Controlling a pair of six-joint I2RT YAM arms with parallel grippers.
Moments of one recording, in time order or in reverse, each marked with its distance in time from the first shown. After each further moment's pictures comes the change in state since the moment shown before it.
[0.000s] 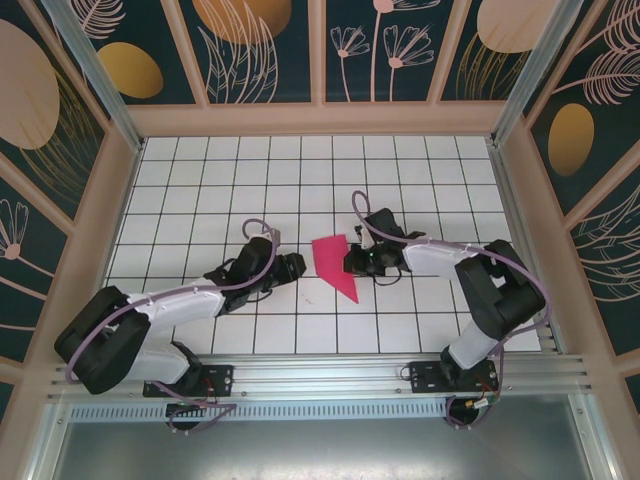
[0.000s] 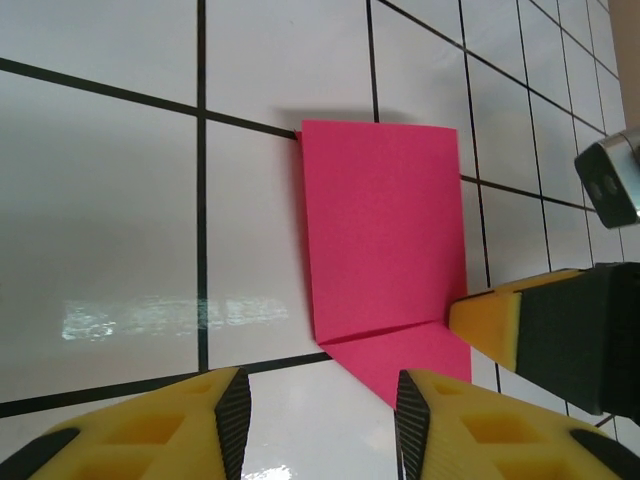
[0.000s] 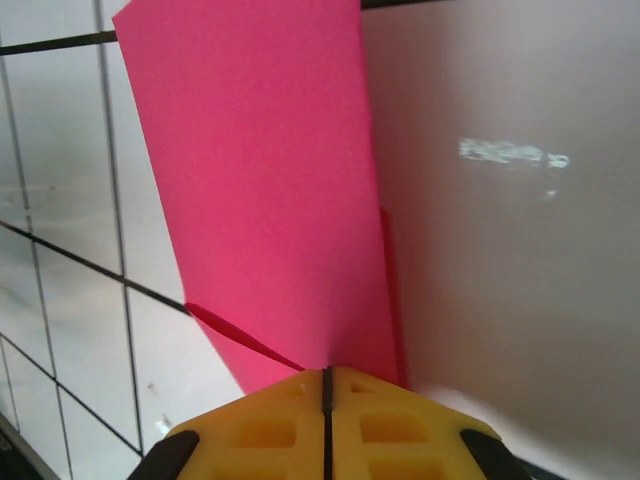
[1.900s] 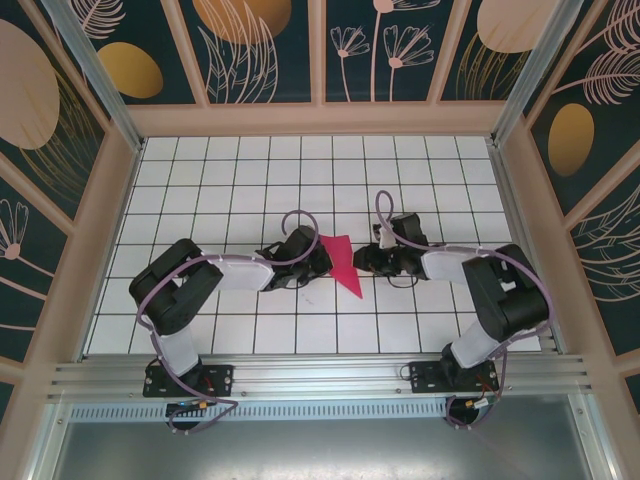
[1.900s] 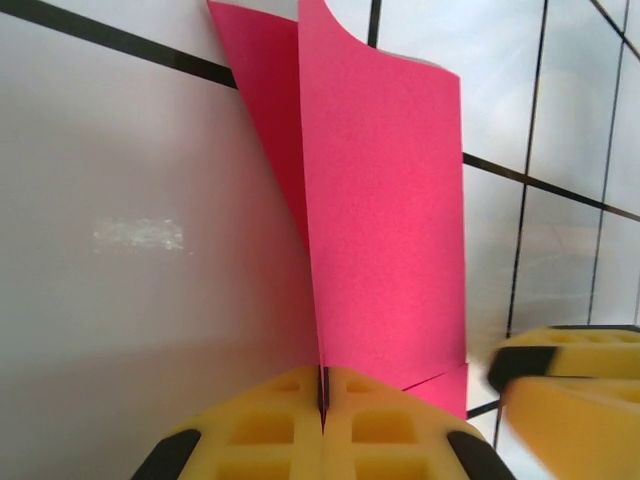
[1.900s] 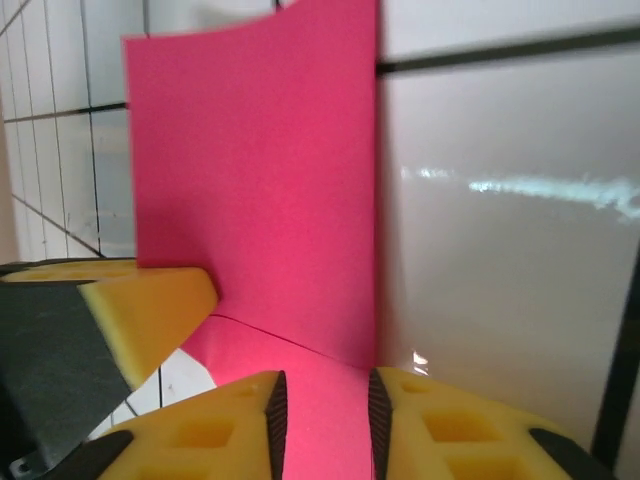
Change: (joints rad) left arm -0.077 0.444 0.320 -0.017 0.021 -0.182; right arm -0.144 -0.069 -0.168 0.258 -0.143 -0.029
